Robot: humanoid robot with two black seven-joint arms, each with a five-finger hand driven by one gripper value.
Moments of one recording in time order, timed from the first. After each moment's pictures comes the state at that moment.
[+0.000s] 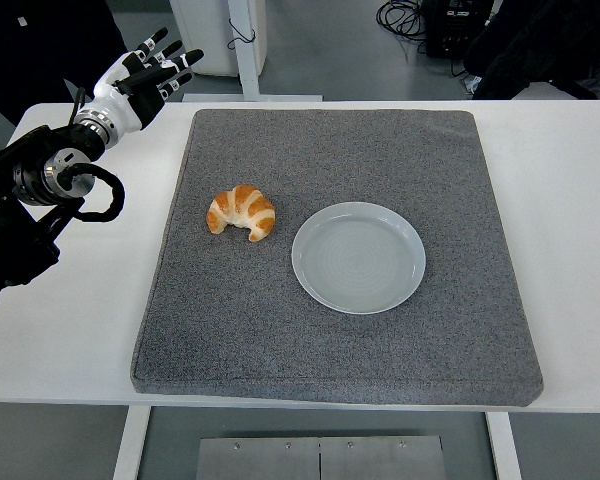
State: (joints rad) left arm -1.03 0.29 -0.57 -0.63 -0.02 -0.10 -0.11; right arm -0.09 0.00 0.12 0.14 -0.09 -0.08 0.25
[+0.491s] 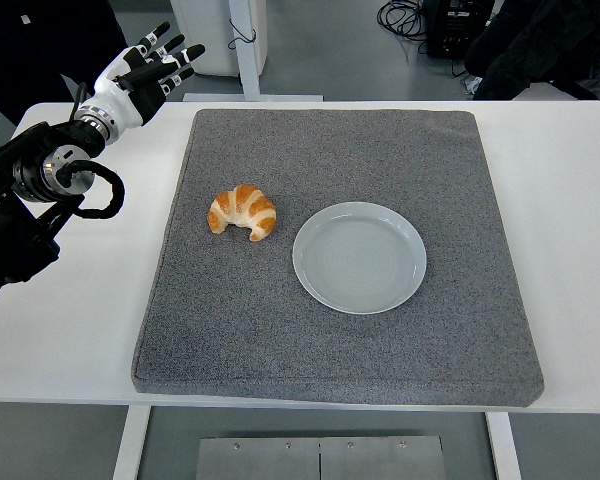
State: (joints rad) left arm -1.03 0.30 -0.57 -0.63 -0.02 -0.12 -0.11; right arm -0.09 0.00 0.12 0.14 -0.09 -0.07 0.24
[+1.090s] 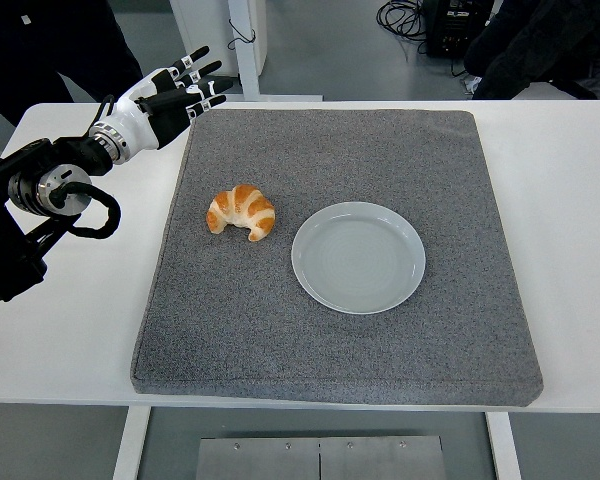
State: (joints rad) left arm -0.99 0.39 -0.48 -0.82 0.02 -0.19 -0.06; right arm -0.09 0.00 0.12 0.14 -0.09 -0.07 0.24
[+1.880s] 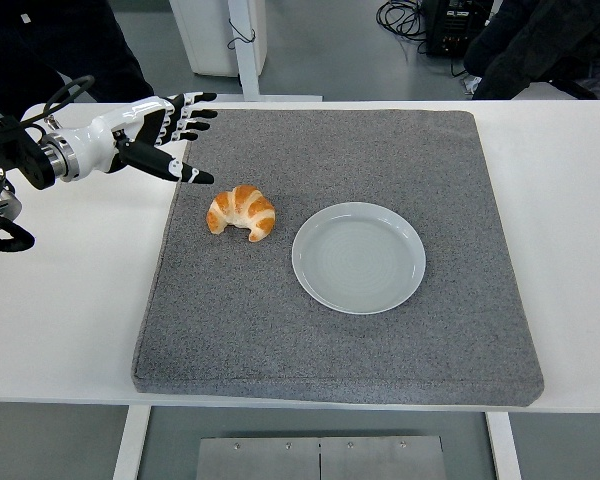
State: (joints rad) left arm -1.05 0.74 -0.28 -1.27 0.61 -0.18 -0.04; right arm -0.09 0.00 0.12 0.14 -0.09 -0.07 0.24
